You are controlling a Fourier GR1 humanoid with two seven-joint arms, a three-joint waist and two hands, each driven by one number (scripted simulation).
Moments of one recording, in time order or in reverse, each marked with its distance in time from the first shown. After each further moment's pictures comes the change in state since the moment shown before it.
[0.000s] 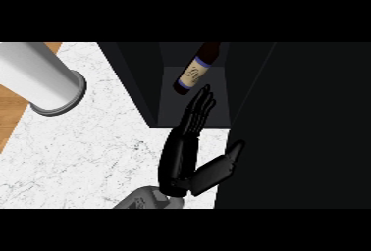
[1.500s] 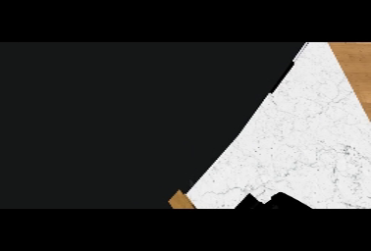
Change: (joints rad) left arm 0.713 0.643 0.254 -0.637 0.273 -0.485 -0.167; right arm -0.095 0.198 0.425 0.020 0.007 -0.012 0.065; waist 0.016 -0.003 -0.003
